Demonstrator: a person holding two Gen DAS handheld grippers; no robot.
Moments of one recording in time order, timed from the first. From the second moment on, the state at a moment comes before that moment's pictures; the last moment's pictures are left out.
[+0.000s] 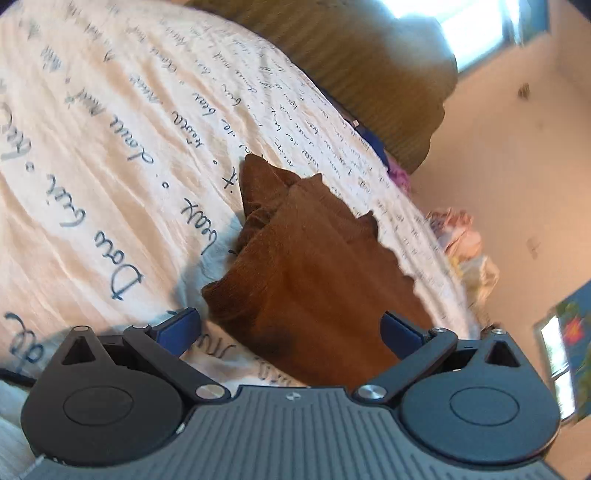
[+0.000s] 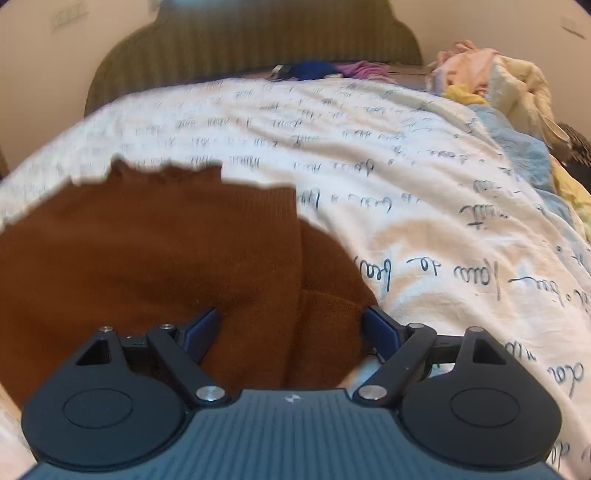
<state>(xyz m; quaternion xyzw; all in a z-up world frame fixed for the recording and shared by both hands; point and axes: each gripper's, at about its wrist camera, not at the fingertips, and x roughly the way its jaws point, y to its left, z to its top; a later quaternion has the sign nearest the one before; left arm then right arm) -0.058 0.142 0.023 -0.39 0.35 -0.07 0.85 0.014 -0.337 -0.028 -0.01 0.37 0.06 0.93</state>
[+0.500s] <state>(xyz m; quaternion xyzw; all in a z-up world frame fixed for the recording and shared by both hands) -0.045 0.146 0.016 -0.42 0.33 -0.03 0.84 -0.010 -0.279 0.044 0.08 0.32 0.16 0.93</state>
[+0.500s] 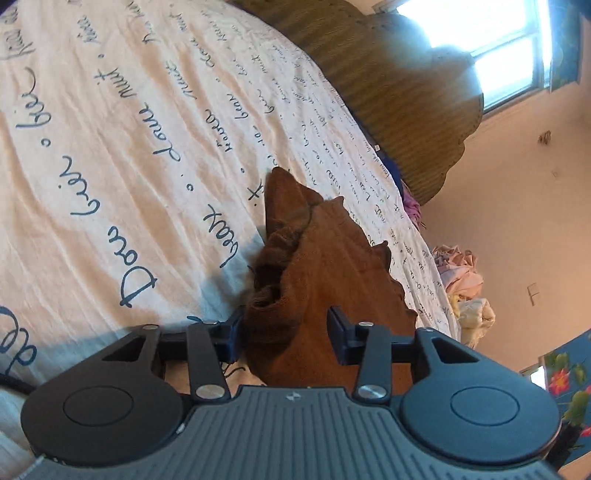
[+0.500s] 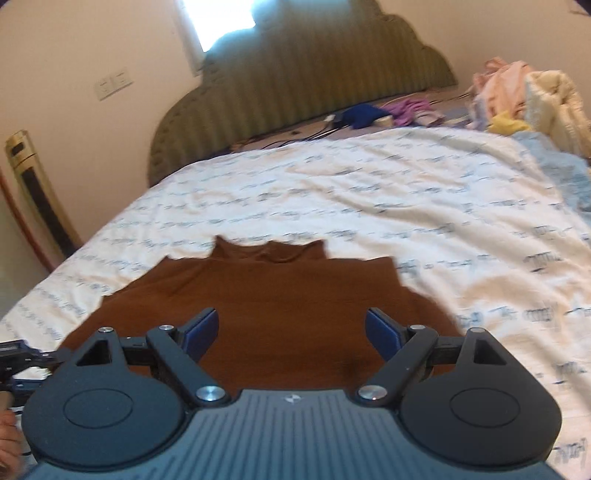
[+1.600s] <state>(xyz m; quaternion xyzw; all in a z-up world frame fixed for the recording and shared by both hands) -0.060 0.073 0.031 -0.16 0.29 -0.11 0.94 0.105 0.046 -0.005 -0.19 0.53 0.34 0.75</state>
